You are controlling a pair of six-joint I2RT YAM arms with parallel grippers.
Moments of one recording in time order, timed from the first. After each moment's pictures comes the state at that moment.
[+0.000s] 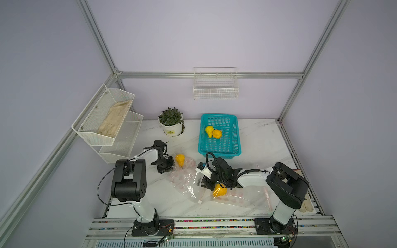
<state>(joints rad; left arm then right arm) -0.01 1.72 1.00 -0.70 0.29 -0.38 0.85 1.76 0.84 0.23 -0.52 0.00</state>
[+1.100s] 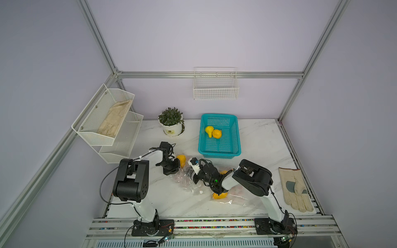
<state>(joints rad) -0.11 1.72 0.98 -0.71 0.40 -0.36 0.95 2.23 0.97 1.03 -0.13 0.19</state>
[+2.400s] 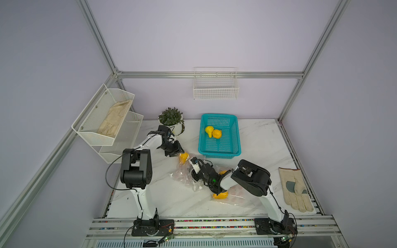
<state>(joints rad) -0.05 1.93 1.42 -0.80 0.53 -0.33 0.96 2.22 0.98 0.90 0.07 0.13</state>
